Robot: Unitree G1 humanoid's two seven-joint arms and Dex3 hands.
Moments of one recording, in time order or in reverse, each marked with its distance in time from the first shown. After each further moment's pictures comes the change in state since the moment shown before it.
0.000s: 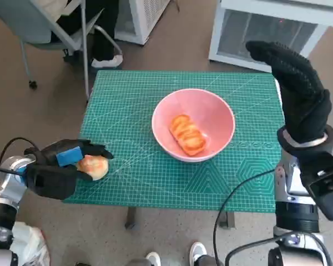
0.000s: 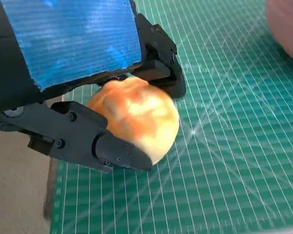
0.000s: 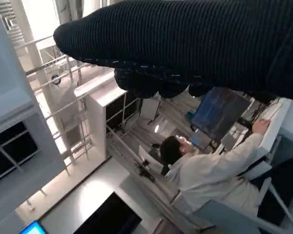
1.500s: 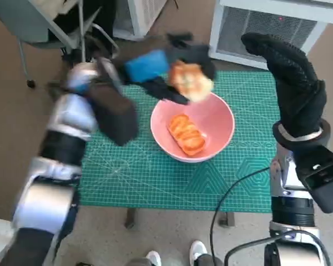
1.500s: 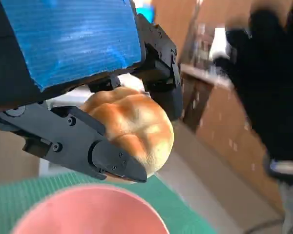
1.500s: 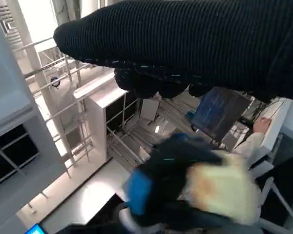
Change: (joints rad) left arm -0.639 -0.508 -0.014 0.070 -0.071 0.051 0.095; right arm -0.043 0.026 0.001 0.044 -0.012 -0.004 -0.005
